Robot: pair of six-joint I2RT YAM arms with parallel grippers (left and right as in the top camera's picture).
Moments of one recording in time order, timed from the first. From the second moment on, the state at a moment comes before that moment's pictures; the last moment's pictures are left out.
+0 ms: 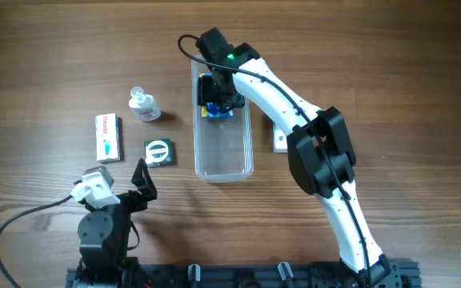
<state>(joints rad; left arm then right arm) -0.05 0.01 0.12 -0.41 -0.11 -0.38 0.60 2.44 2.11 -0.98 -0.10 0.56</state>
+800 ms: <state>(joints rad) -0.05 0.01 0.12 -0.41 -0.11 -0.38 0.60 2.44 2.11 -0.91 -0.08 0.55</state>
